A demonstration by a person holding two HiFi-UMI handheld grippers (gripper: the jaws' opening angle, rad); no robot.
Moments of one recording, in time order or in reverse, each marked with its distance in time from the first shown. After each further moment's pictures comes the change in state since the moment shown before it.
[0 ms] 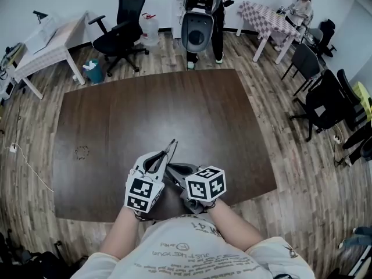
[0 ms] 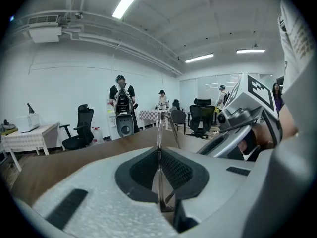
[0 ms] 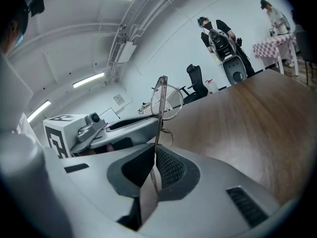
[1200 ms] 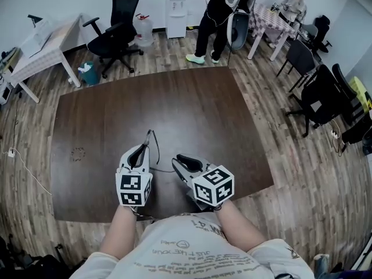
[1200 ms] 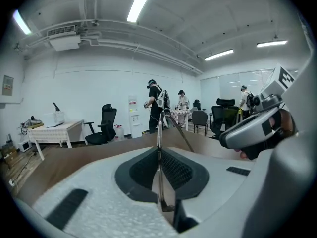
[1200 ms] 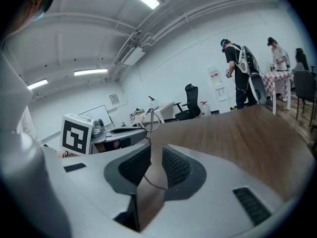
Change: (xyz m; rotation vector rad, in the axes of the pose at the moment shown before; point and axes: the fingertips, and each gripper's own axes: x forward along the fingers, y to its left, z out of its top) left arm -0.013 0.051 -0.004 -0.084 0.003 0.247; right arm -0.048 -0.011 0.035 -0.197 -0.123 -0.141
